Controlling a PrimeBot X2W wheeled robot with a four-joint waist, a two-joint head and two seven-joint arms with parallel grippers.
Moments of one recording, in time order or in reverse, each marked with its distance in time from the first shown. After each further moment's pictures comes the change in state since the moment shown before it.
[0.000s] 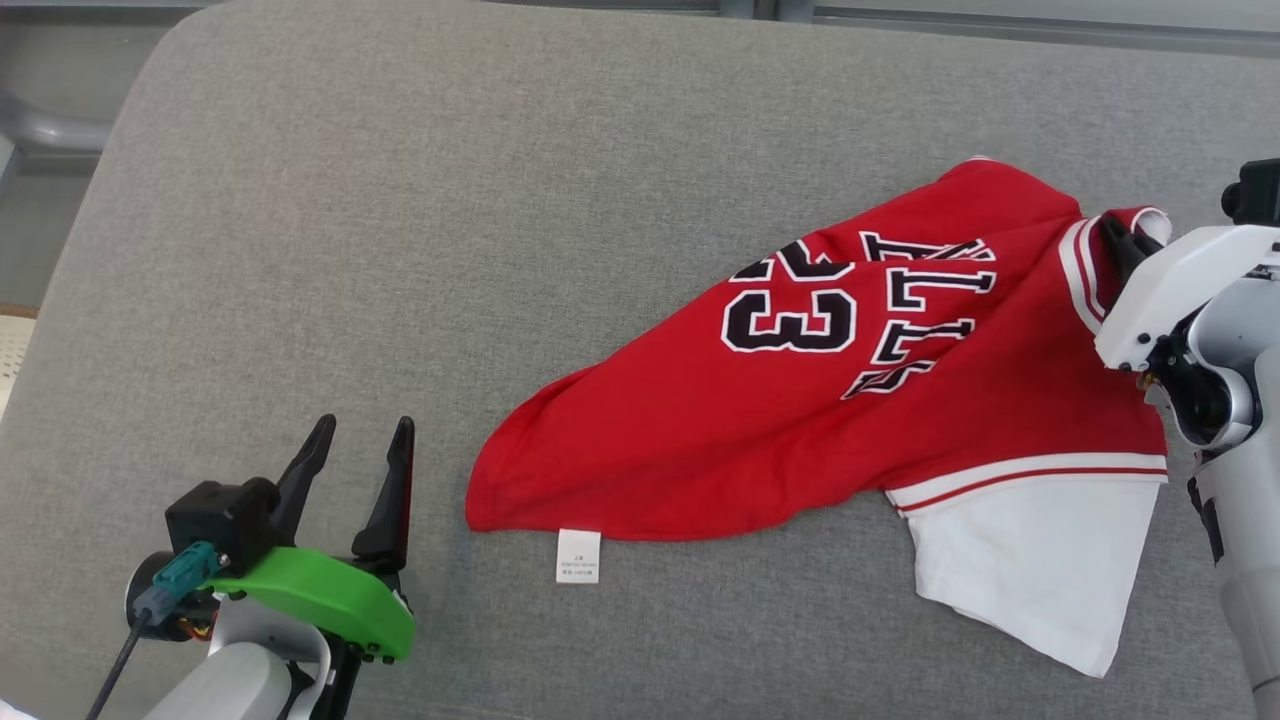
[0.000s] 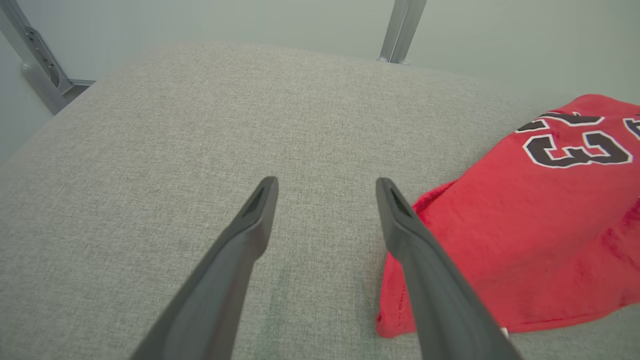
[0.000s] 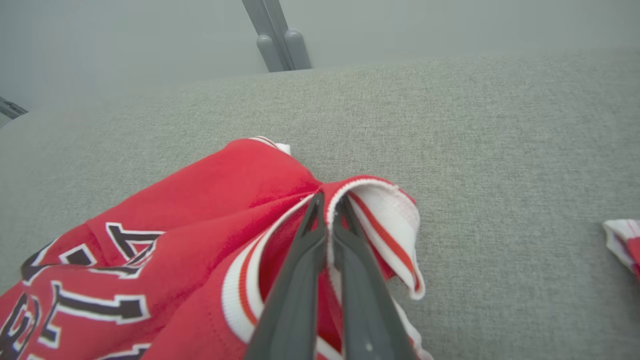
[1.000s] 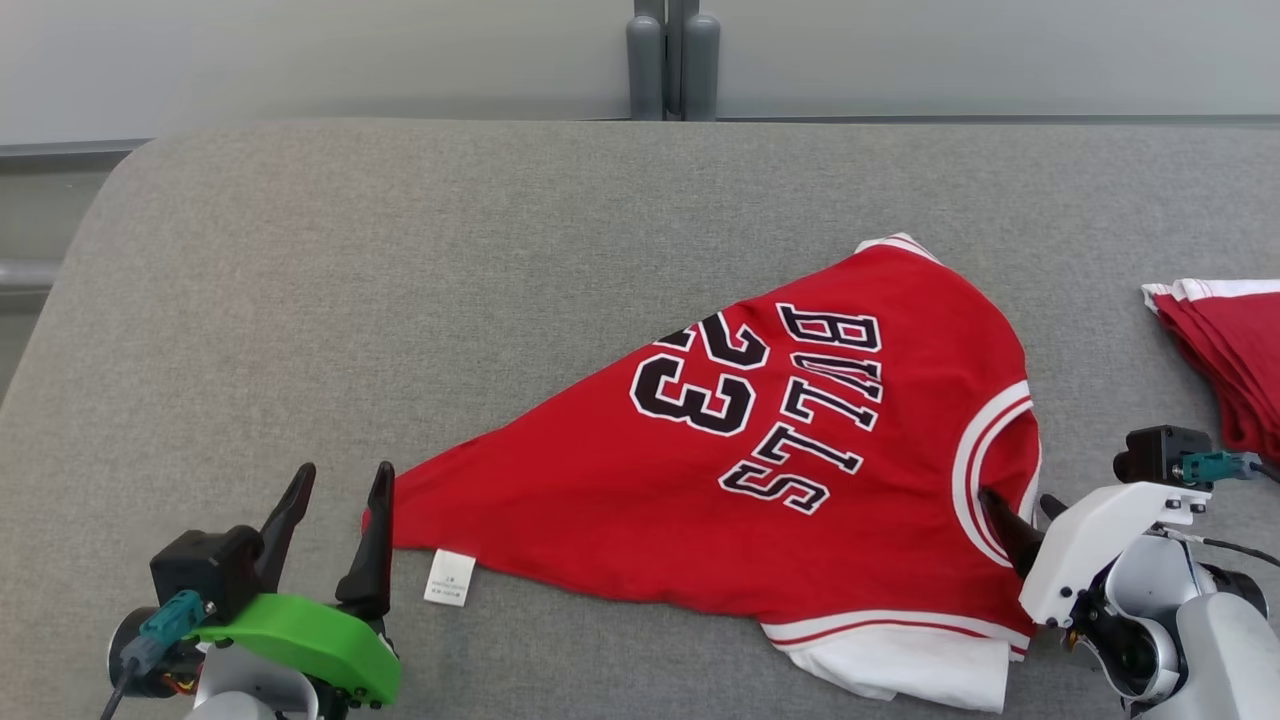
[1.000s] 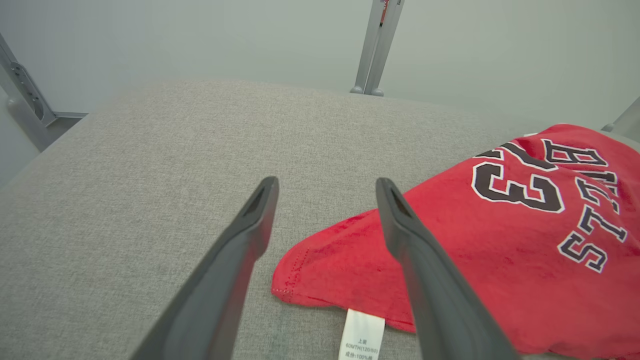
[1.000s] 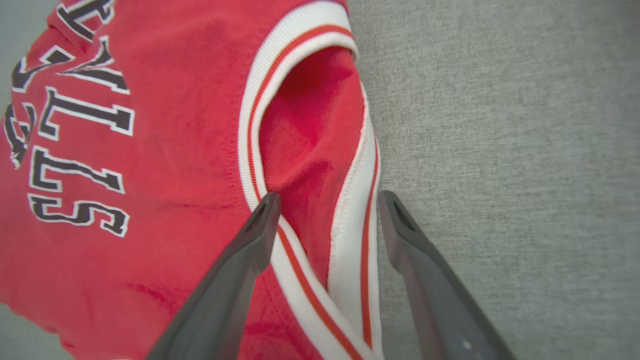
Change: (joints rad) left arm 0.086 0.030 0.017 -0.041 -0.014 0.052 -0.008; right arm 0.458 0.157 -0.046 -0.253 0.009 0.000 0.148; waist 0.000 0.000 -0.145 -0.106
